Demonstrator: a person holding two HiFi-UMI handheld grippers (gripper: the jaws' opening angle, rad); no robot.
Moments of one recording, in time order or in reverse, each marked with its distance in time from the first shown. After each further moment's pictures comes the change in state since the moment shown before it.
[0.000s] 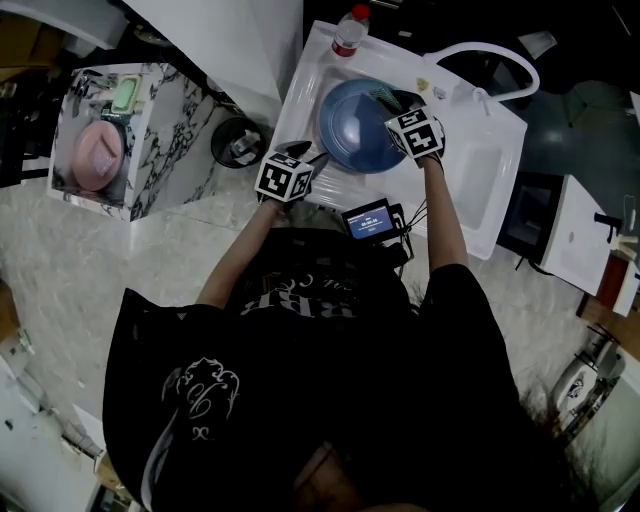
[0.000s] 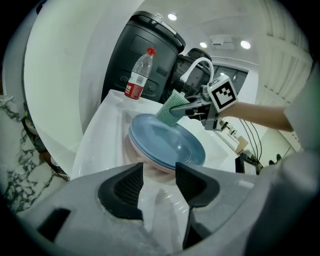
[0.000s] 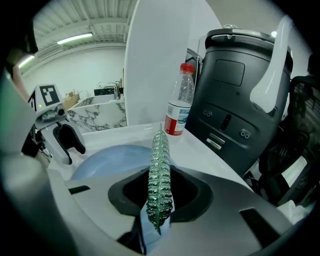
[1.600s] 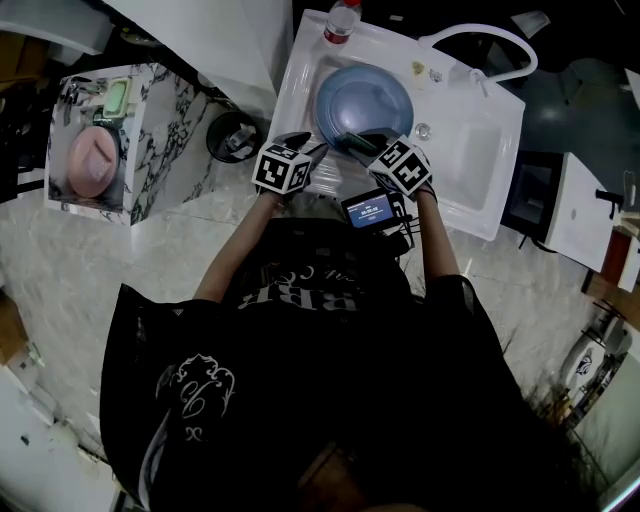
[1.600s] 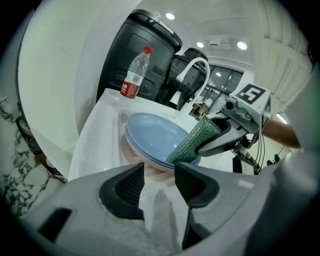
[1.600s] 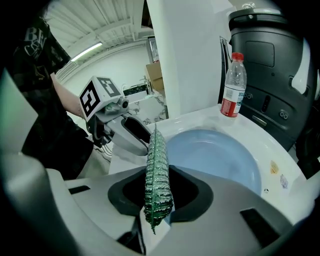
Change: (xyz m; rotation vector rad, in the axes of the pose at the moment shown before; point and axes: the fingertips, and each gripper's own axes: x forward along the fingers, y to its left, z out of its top) left arm -0.003 -0.004 0.000 0.018 0.011 -0.053; right arm -0.048 0.152 -0.027 0.022 0.098 0.375
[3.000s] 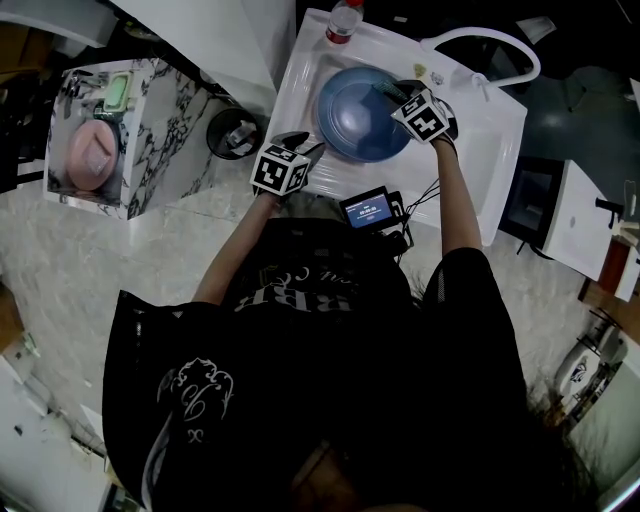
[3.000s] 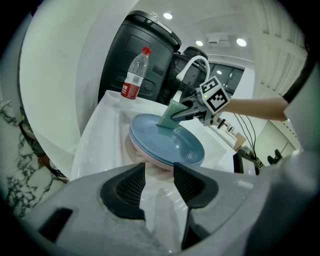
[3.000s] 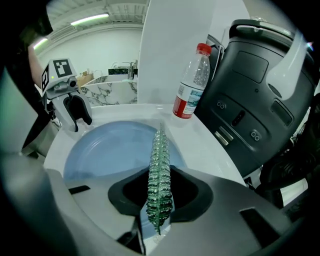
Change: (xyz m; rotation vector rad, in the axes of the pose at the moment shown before) left arm 0.000 0.001 -0.002 0.022 -0.003 0.033; right arm -0.012 -0.163 0.000 -0.187 0.099 -0.301
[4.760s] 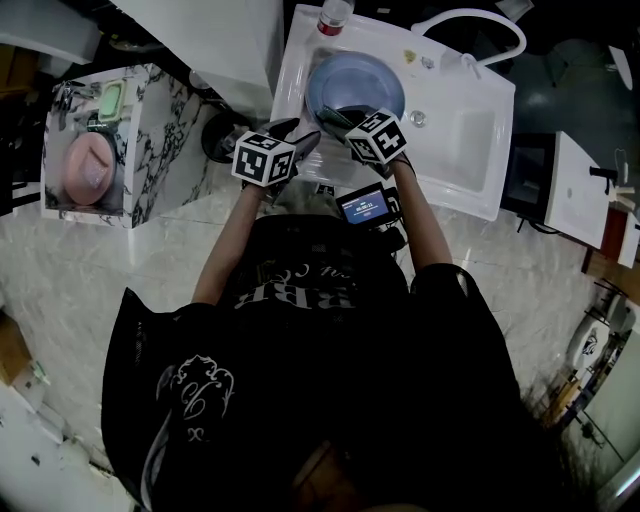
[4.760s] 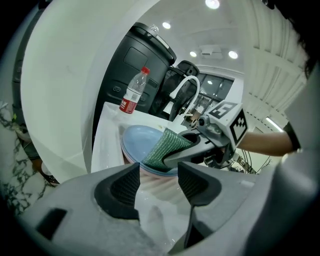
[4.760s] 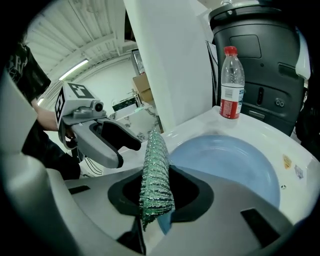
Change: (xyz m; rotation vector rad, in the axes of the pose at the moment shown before) left arm -0.047 -0.001 0.026 0.000 -0.082 -0.120; right arm -0.004 0.158 0.075 0.375 -0.190 0.266
